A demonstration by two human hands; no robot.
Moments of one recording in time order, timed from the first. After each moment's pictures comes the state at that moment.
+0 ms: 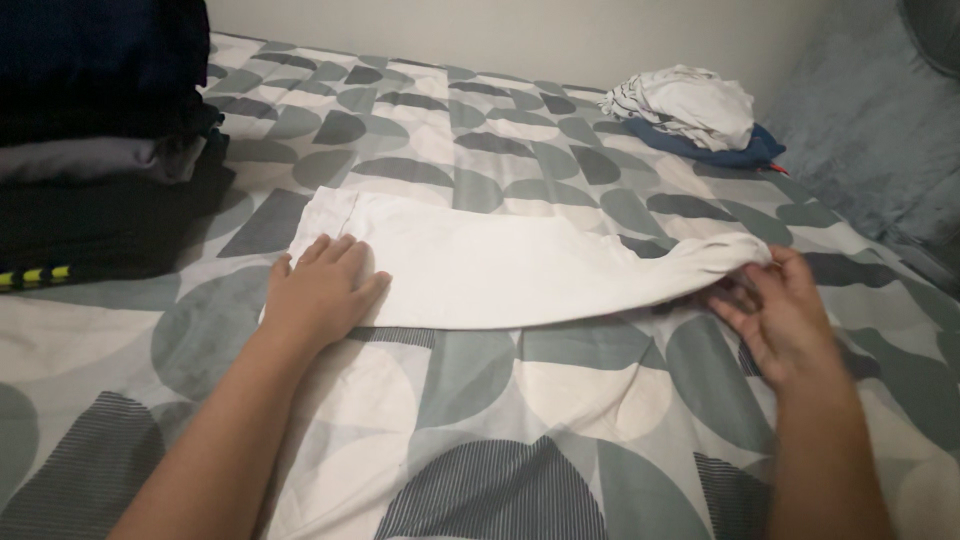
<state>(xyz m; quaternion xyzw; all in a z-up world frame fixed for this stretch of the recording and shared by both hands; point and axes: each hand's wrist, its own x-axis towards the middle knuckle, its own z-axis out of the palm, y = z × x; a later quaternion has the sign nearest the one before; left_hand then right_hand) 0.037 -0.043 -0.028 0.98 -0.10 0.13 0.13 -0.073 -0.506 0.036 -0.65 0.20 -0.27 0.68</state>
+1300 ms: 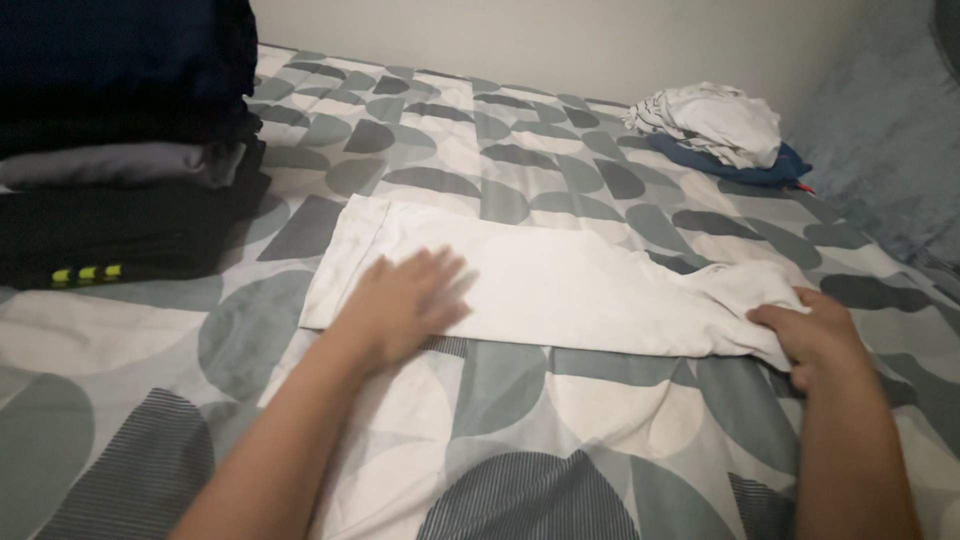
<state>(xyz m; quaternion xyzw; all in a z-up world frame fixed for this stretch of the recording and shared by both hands) 0.019 -0.065 -0.015 0.94 -0.30 0.10 0.16 -0.044 -0.547 0.019 -0.78 0.39 -0.20 0.46</state>
